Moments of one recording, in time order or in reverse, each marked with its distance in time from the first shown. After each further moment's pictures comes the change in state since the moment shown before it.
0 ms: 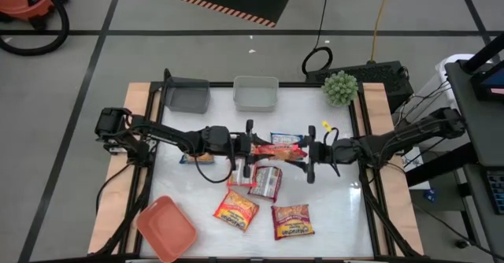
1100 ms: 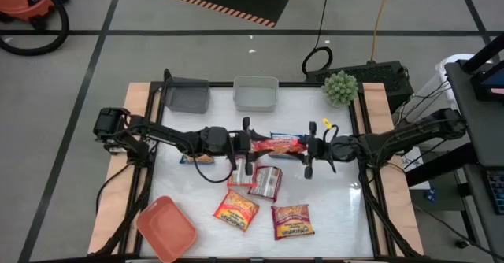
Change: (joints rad) left arm -0.013 -0.016 0.001 -0.014 -0.137 -0.018; right arm -0.041 0.002 0.002 -0.008 0.034 -0.021
